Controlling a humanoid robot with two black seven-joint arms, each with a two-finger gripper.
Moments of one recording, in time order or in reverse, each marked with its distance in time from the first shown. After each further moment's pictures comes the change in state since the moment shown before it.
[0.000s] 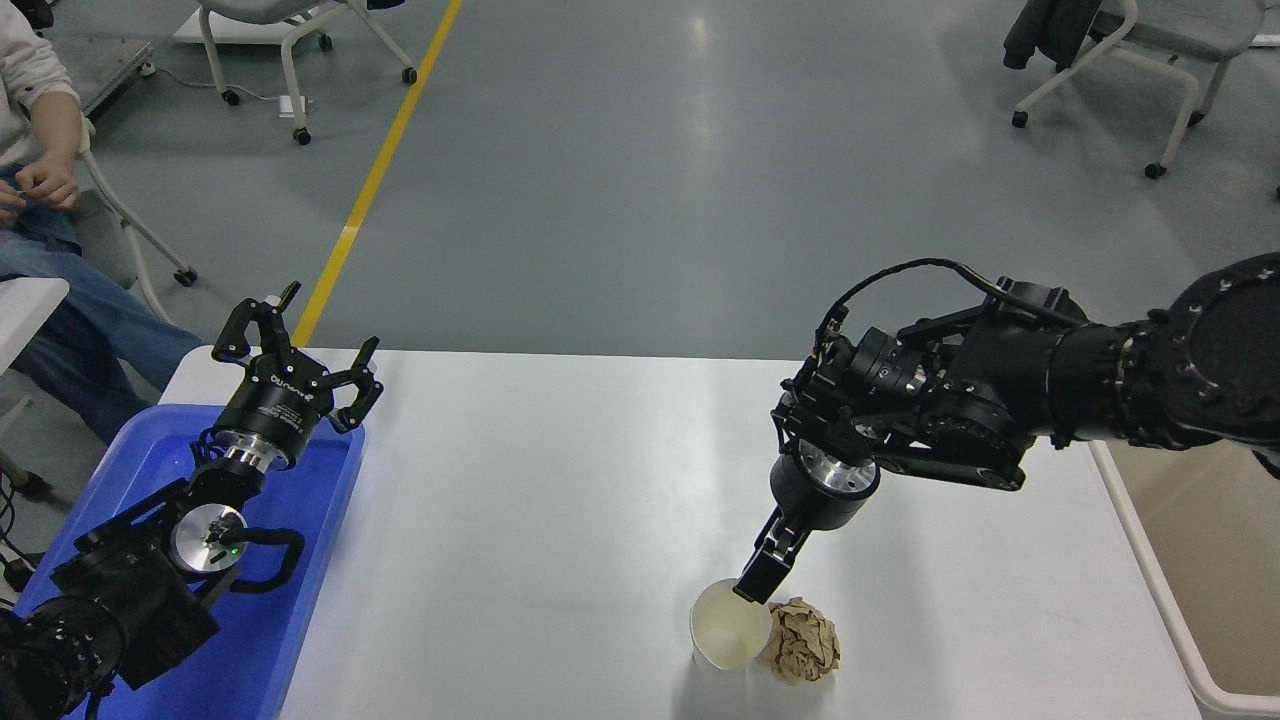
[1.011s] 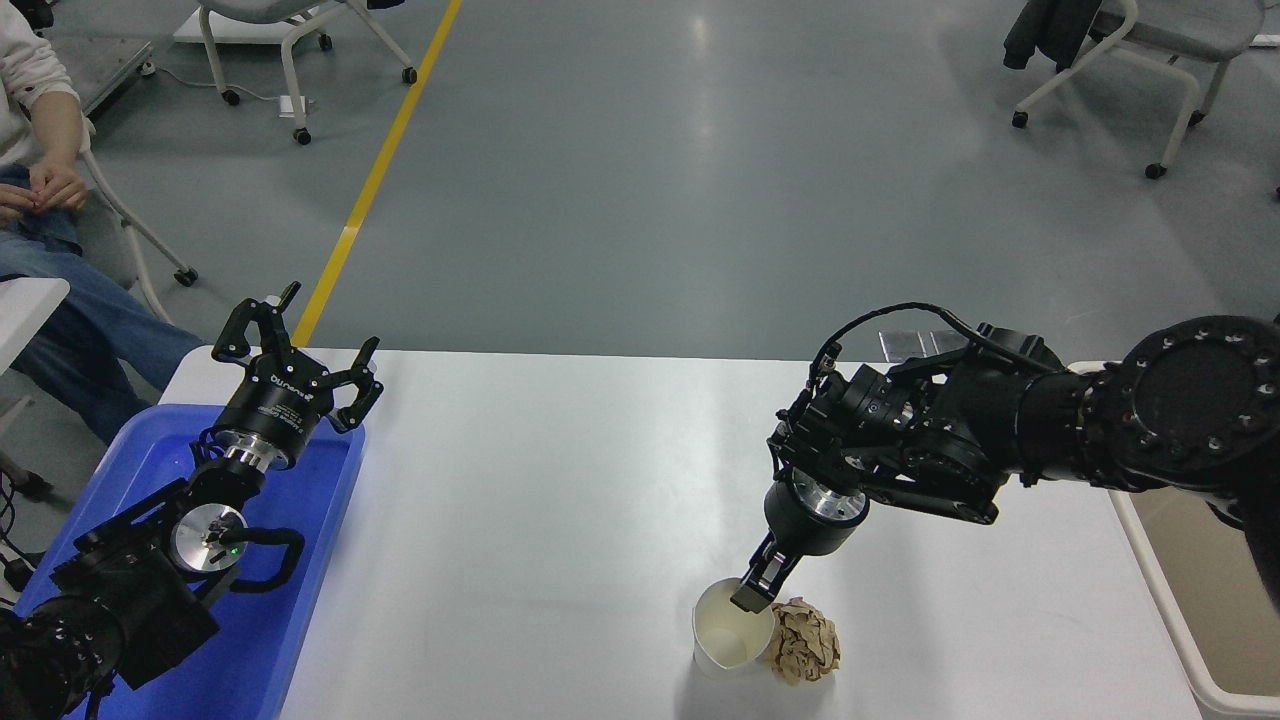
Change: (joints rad) left arm 0.000 0.000 0.000 0.000 0.000 0.000 0.000; right arm -0.095 0.032 0.007 -0.095 0.000 -0.010 0.017
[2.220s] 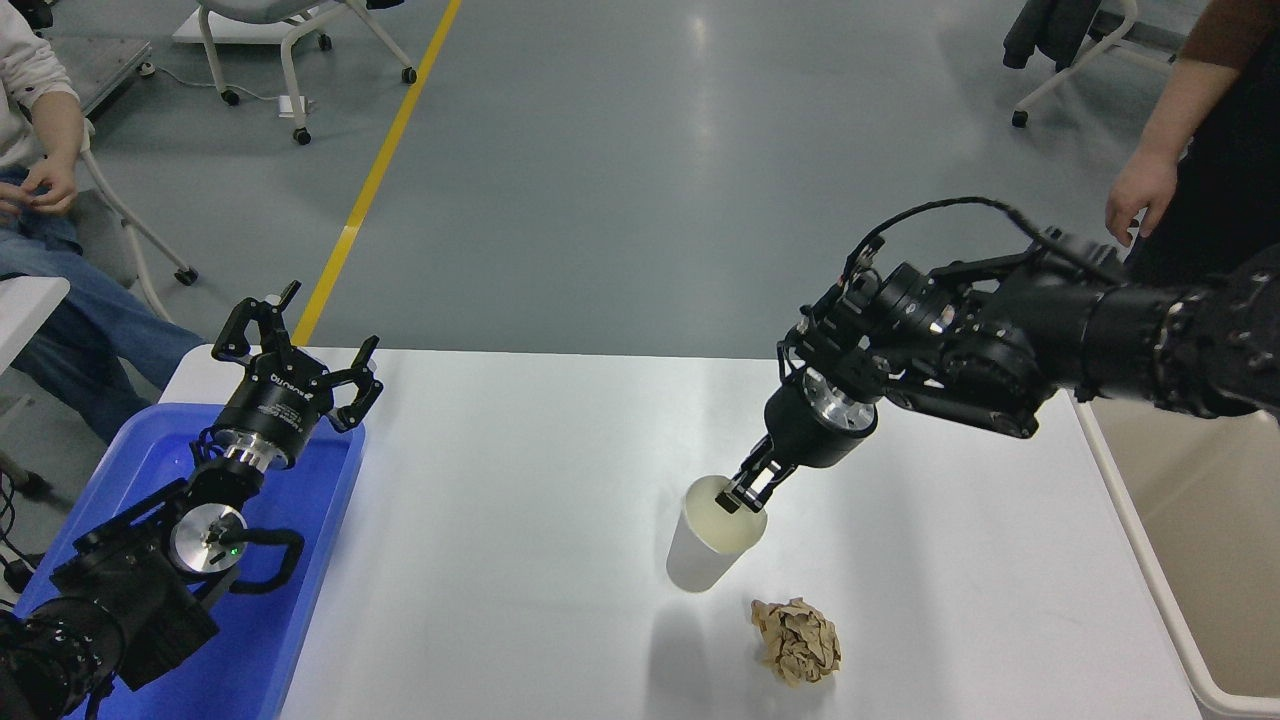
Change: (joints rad) left arm 0.000 0.000 0.000 0.000 0.000 0.000 0.000; right arm 0.269 -0.210 0.129 0.102 0.094 0.012 0.134
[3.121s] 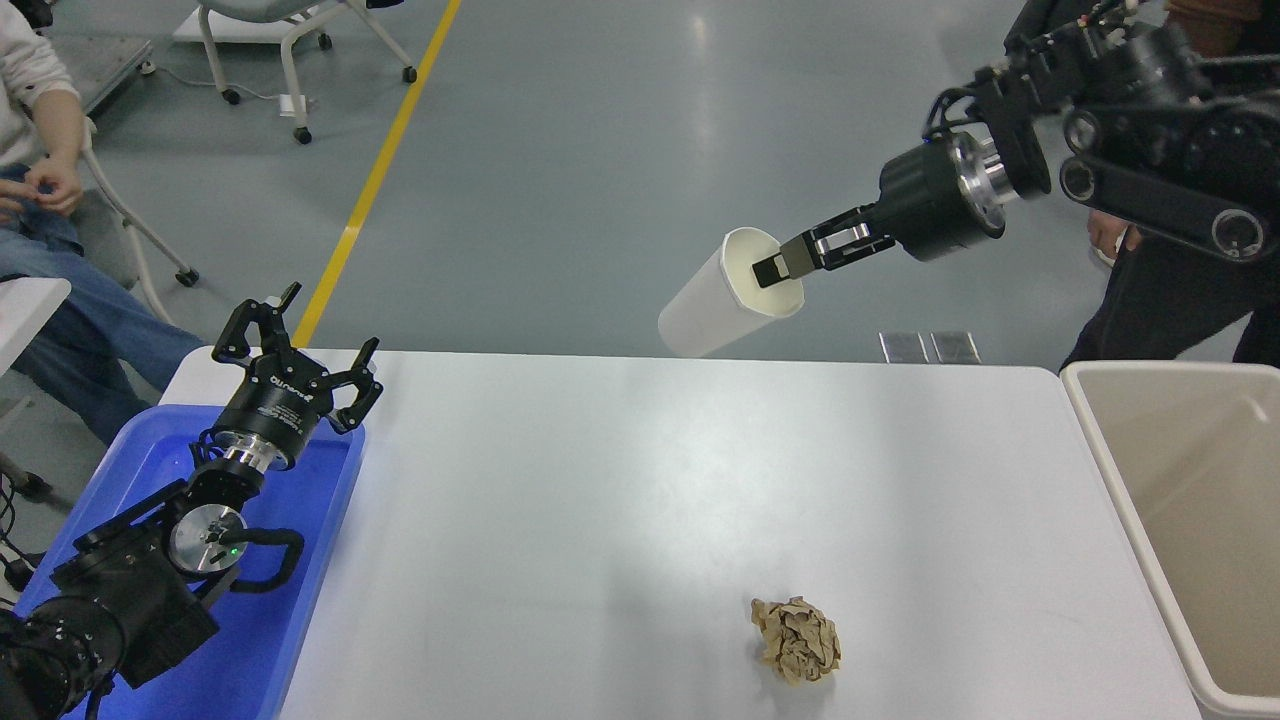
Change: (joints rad) left arm 0.000 0.000 0.000 0.000 -0.001 0.000 0.000; right arm 0.055 -0.234 0.072 -0.190 0.279 0.061 0.026
